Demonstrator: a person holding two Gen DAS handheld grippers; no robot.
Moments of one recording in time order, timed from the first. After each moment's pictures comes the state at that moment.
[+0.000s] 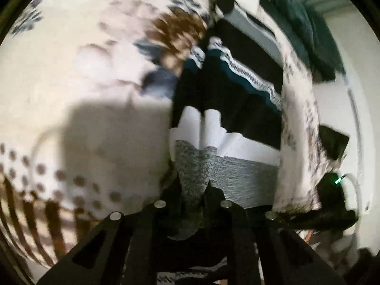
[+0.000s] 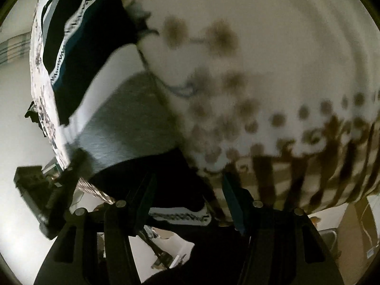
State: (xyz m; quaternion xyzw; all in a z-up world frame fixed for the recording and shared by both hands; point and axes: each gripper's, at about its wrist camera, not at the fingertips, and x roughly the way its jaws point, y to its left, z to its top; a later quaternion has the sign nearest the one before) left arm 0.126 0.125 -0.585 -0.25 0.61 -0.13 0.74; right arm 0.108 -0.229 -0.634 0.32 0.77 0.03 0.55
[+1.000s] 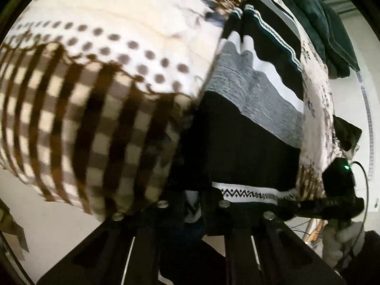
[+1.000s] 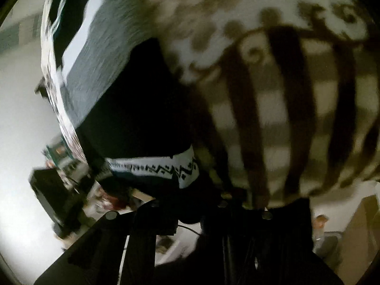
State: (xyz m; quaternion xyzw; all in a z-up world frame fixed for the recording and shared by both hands) left arm 0.010 0.133 -0.607 -0.24 0.64 -0.08 0.72; right arm 0.003 -0.145 -0.650 0.31 0.78 0.10 0.53
